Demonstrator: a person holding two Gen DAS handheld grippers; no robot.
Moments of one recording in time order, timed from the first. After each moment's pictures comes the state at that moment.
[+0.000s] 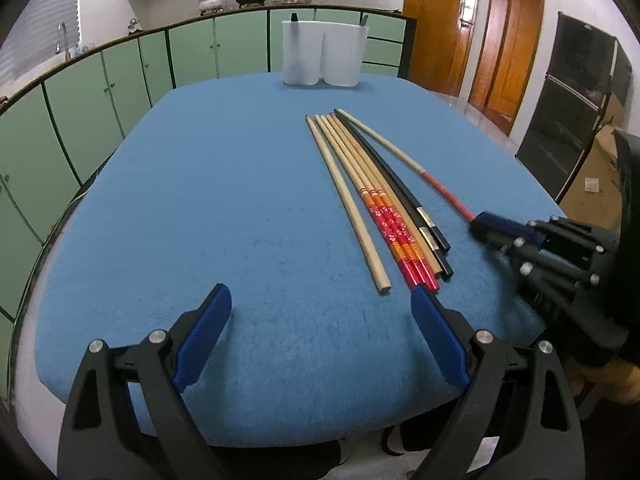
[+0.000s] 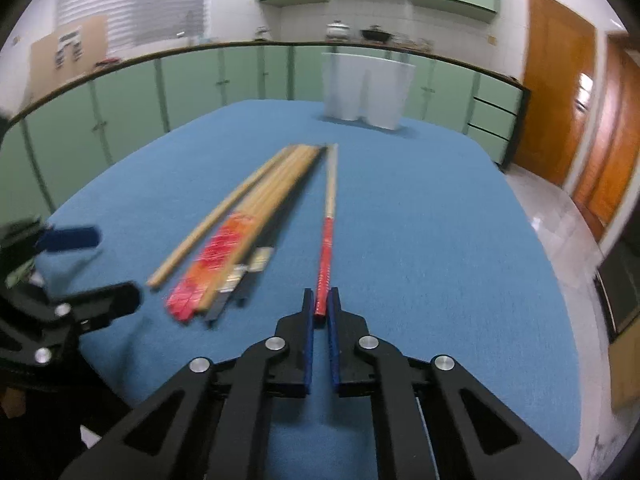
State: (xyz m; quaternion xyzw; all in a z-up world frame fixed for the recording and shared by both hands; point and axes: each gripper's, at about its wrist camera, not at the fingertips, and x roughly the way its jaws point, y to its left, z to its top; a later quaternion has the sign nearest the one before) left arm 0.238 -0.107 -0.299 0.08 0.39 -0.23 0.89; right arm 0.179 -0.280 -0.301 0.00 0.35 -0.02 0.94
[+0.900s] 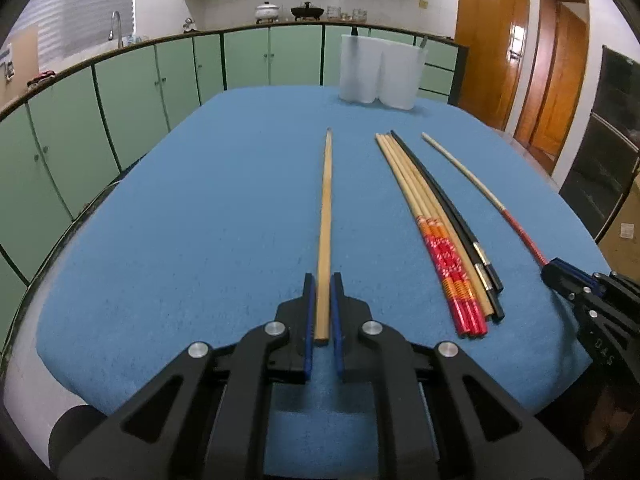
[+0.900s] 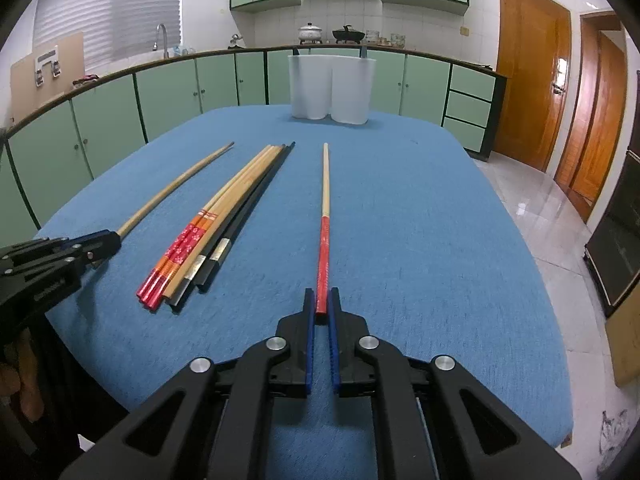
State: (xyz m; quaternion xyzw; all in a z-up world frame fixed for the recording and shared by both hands) left arm 0.246 -0.104 -0.307 0.05 0.36 -0.15 0.92; right arm 0.168 -0.292 -0.303 0.01 0.35 -0.04 0.94
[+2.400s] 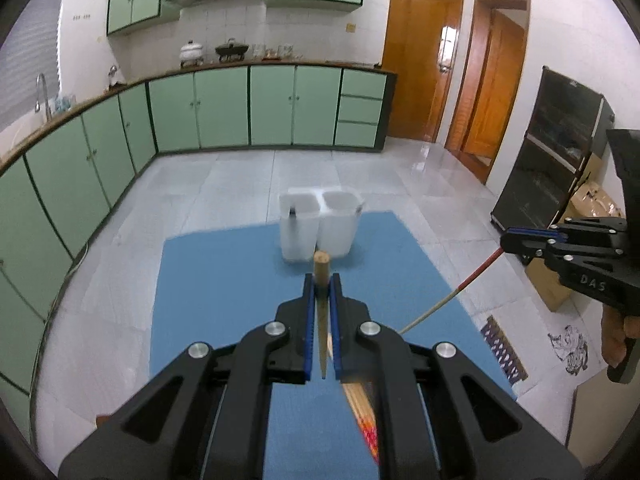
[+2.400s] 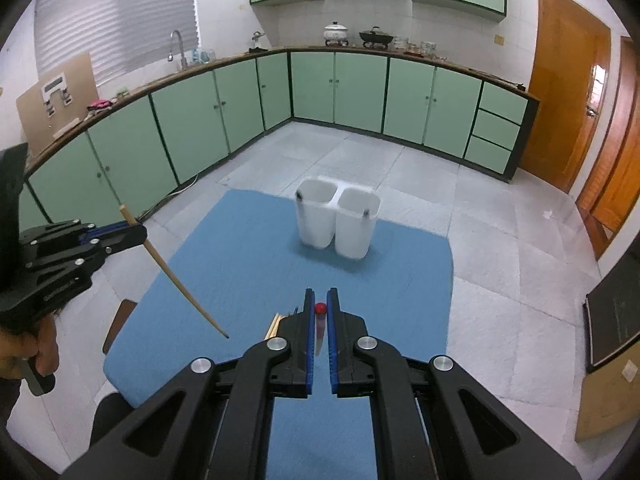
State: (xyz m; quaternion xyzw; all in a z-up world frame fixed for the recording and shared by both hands) left arm 0.380 -0.129 -0.050 0.07 0.33 -0.29 0.90; right arm 0.298 -0.341 -0.031 0.01 0.39 0.01 0.92
